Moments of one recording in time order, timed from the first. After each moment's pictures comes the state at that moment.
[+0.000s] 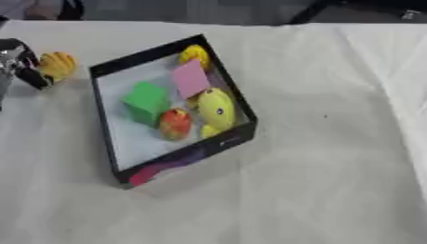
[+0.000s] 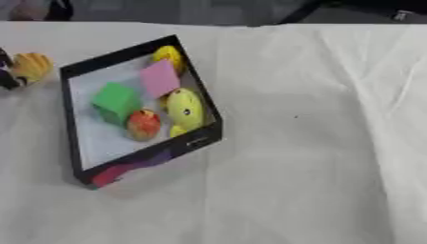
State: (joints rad) left arm -0.99 0.66 -0.05 -0.71 -0.96 0.35 -0.38; right arm -0.38 -0.66 -0.08 -1.67 -0.32 0.15 -0.16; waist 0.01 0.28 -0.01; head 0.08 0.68
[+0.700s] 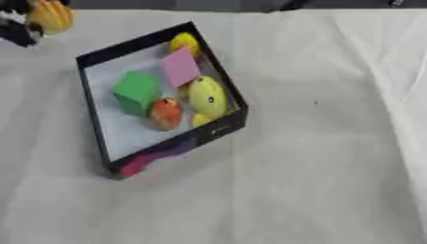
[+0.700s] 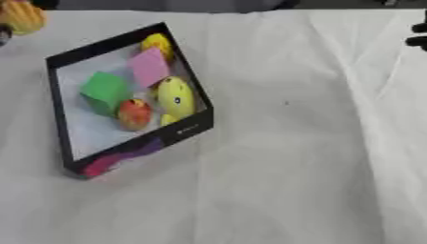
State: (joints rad) left arm -0.97 0.73 -0.18 -1.17 -0.85 0.24 -0.44; right arm -0.35 -0.66 -0.08 -1.67 -0.32 0.14 -0.16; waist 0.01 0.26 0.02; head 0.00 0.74
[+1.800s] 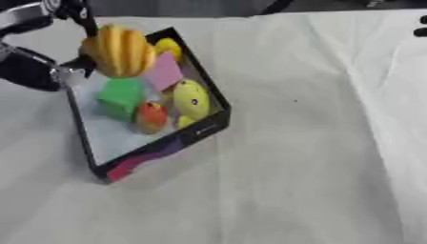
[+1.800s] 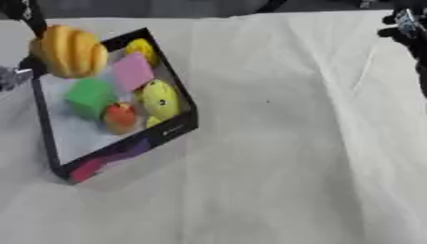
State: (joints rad) left arm -0.71 0.95 -0.44 -1.98 -0.46 0.27 -0.62; right arm -0.35 -0.66 -0.08 -1.67 -0.33 0.13 -0.15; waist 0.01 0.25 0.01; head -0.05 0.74
